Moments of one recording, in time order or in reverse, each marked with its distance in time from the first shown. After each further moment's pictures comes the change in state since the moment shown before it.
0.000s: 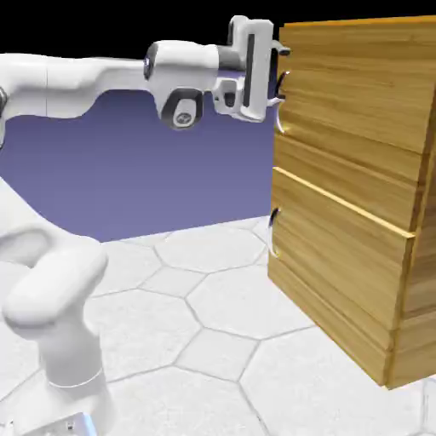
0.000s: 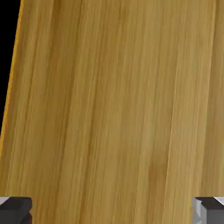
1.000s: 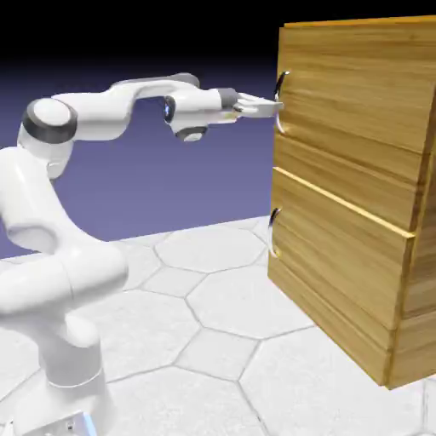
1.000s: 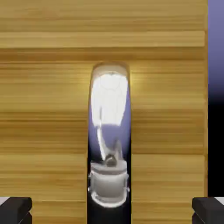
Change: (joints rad) arm -0.744 -0.115 0.827 0.604 0.851 0.162 0.995
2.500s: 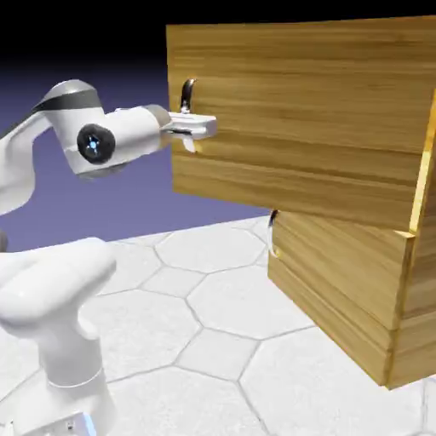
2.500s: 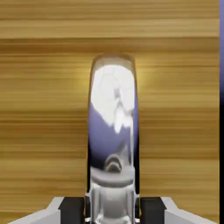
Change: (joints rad) arm 0.538 -0.911 -1.222 -1.276 0.099 -1.739 -0.168
